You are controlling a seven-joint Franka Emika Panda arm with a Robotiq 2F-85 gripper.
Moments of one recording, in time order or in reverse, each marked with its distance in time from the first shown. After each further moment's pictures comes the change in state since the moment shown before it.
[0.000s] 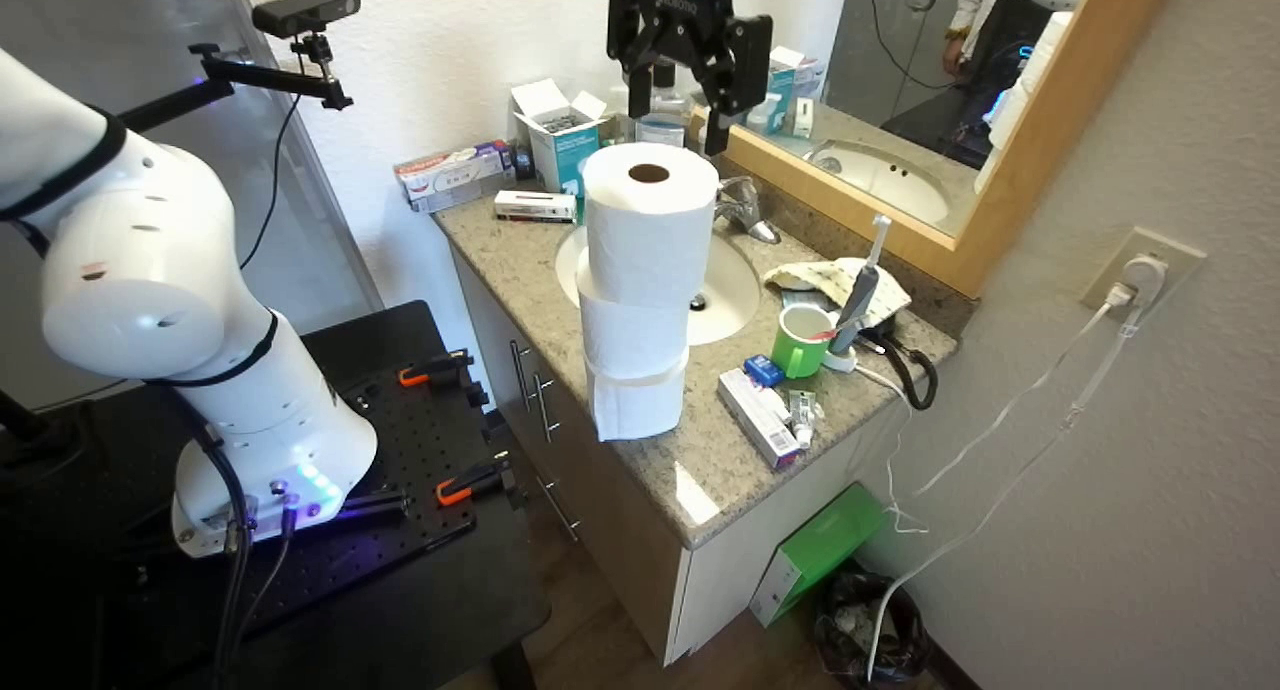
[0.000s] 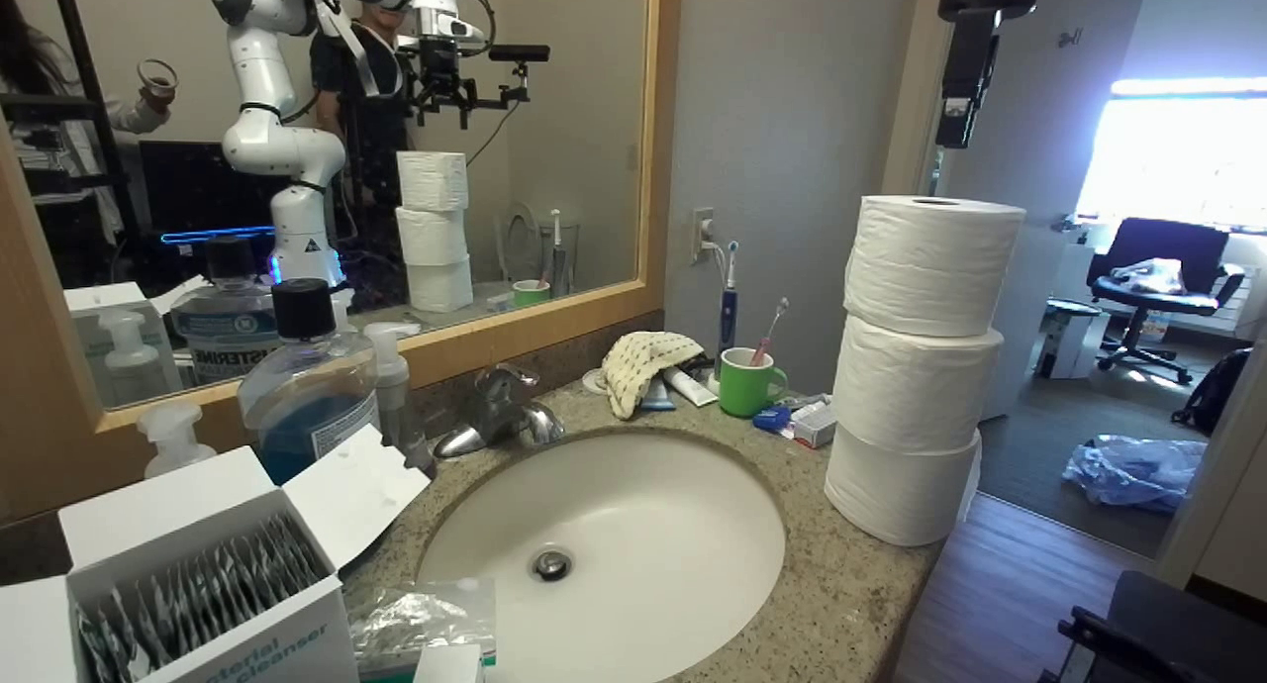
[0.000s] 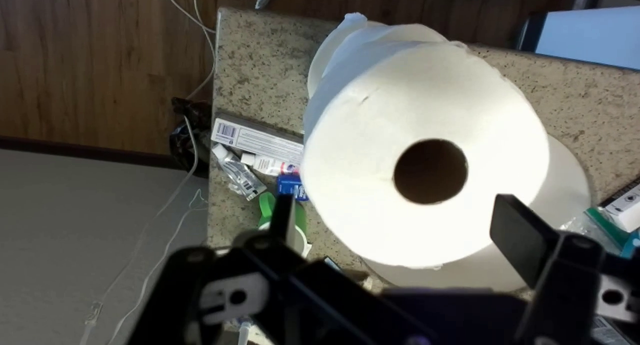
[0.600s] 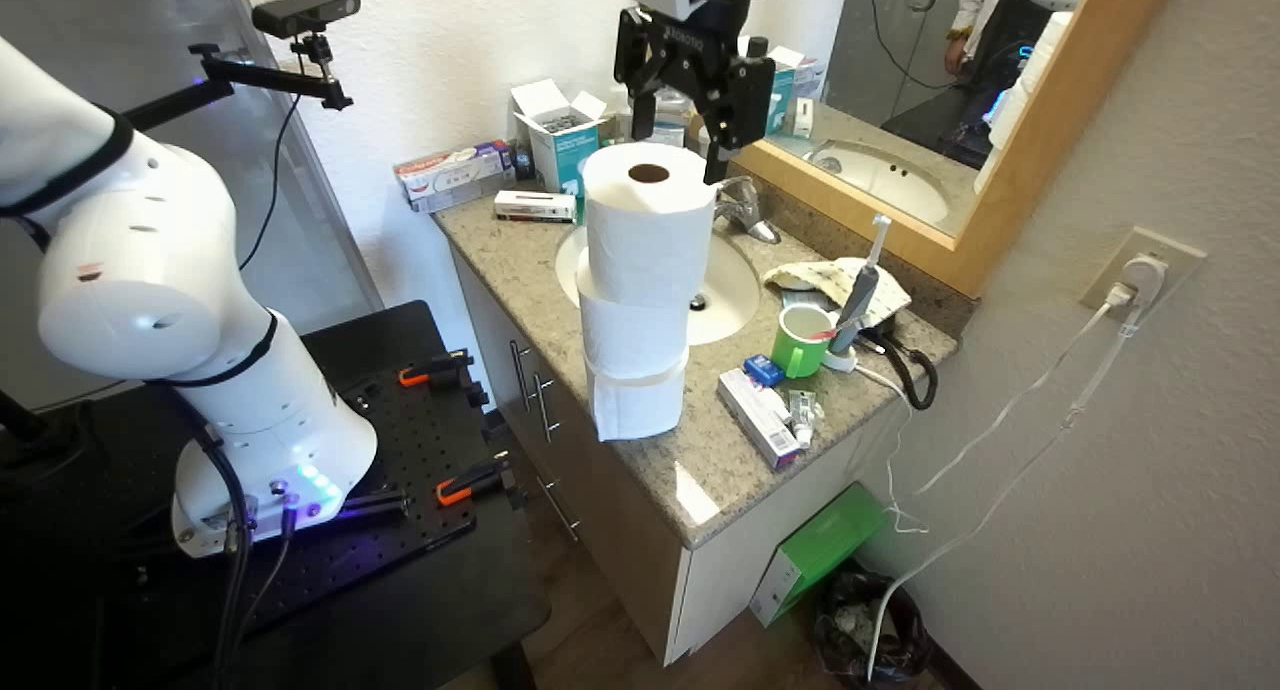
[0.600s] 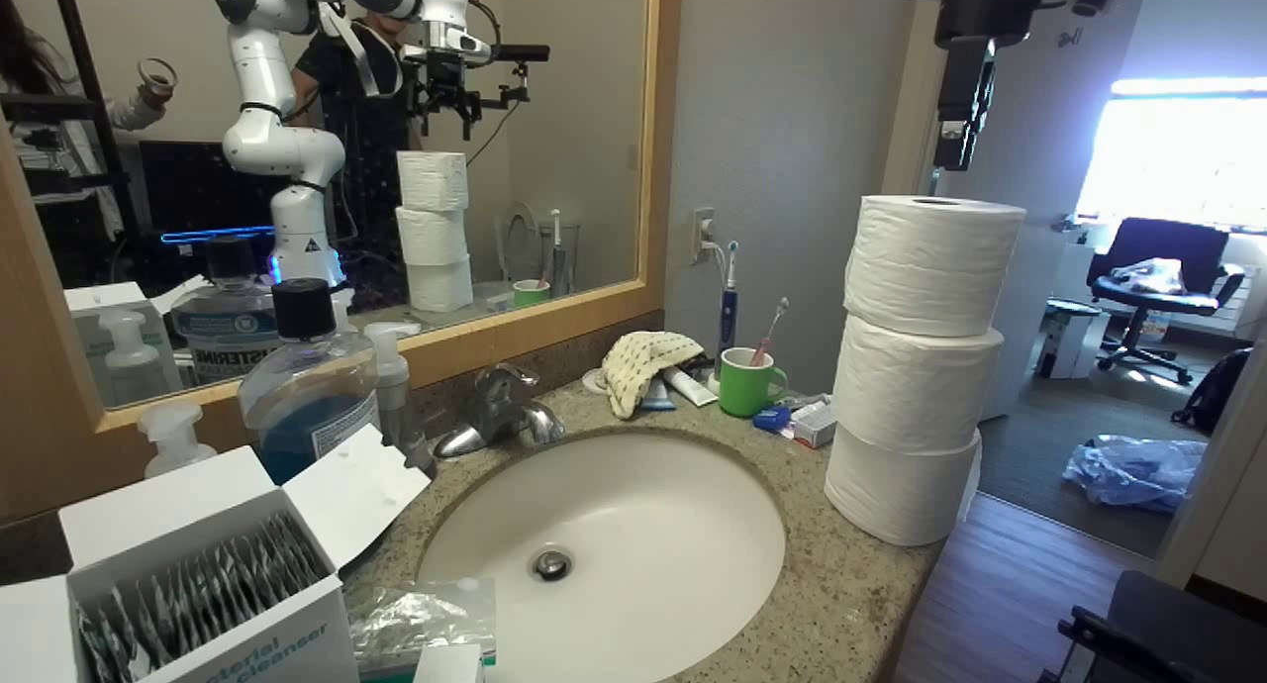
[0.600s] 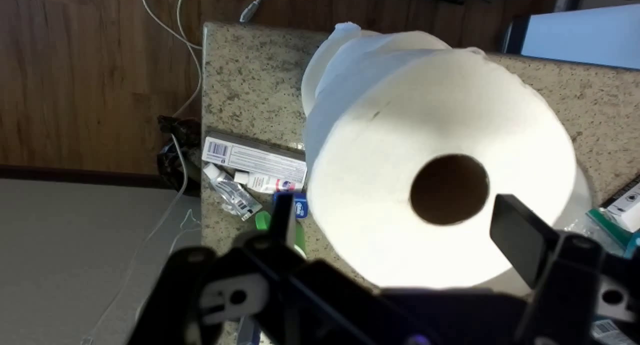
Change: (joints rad) arm -0.022 0.038 -0.014 -0.009 0.030 0.002 -0.002
